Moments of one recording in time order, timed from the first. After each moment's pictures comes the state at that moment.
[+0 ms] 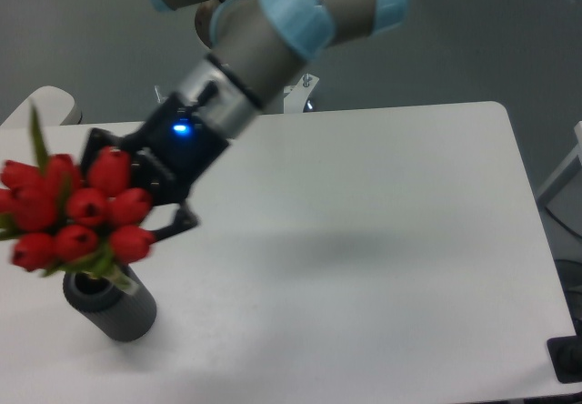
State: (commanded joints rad) arm 2.44 -1.91 -1.42 -0.71 0.49 0.57
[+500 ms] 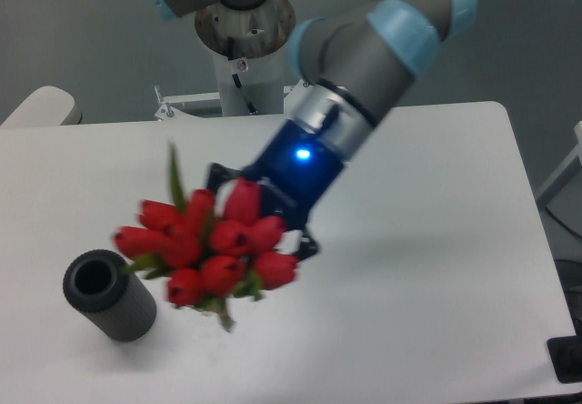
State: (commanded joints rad) arm 2.58 -1.98 -1.40 -0.71 0.45 0.77
